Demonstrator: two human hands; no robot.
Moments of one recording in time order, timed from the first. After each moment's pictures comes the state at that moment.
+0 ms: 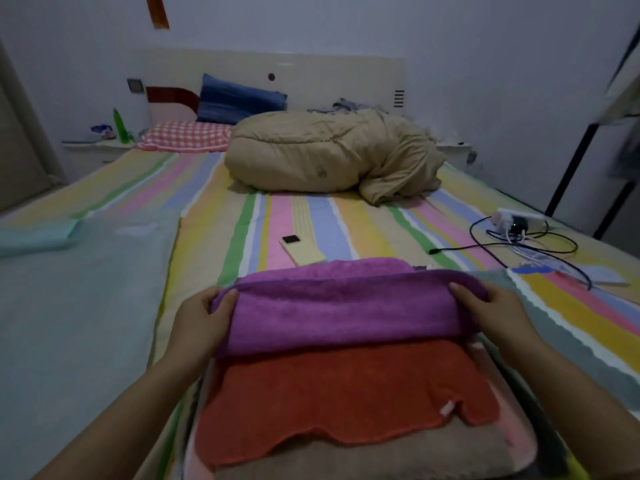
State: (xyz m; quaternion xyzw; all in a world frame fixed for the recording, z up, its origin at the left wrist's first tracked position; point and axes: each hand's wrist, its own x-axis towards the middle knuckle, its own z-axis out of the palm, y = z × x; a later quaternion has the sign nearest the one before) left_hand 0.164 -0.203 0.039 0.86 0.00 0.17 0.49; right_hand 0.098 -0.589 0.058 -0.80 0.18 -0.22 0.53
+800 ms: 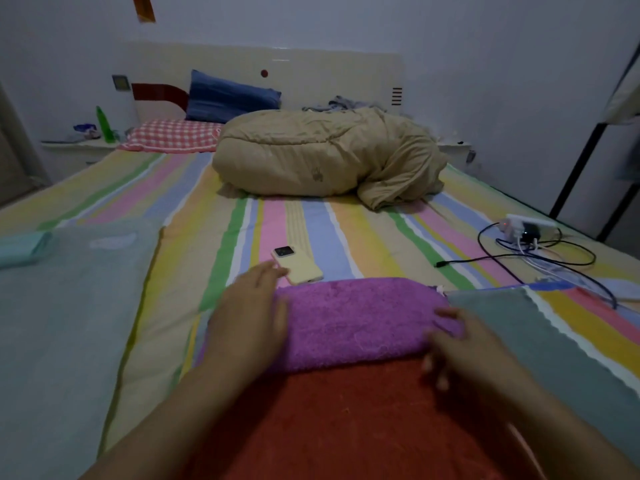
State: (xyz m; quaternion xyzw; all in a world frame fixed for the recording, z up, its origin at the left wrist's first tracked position) left_hand 0.201 -0.268 0.063 0.92 -0.20 0.27 0.22; right_hand 0.102 -0.528 0.083 -0.83 0.22 -0.02 0.51
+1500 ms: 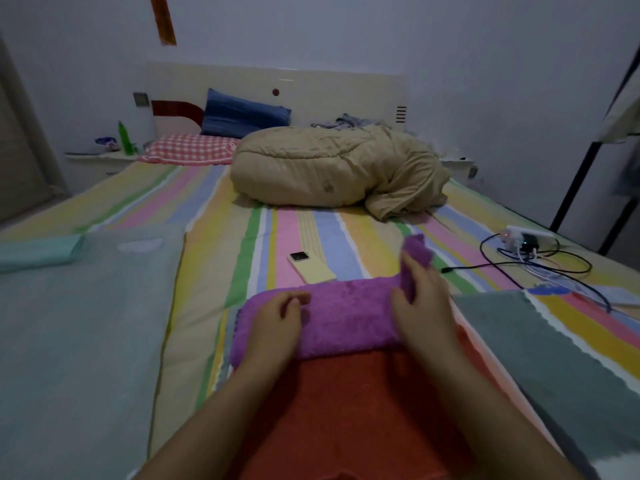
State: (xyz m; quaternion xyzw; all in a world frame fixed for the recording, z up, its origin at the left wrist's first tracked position) left_hand 0.184 -0.272 0.047 0.77 -0.06 0.05 0.63; right_hand 0.130 -0.457 0.093 -0.86 0.10 -0.29 0.40
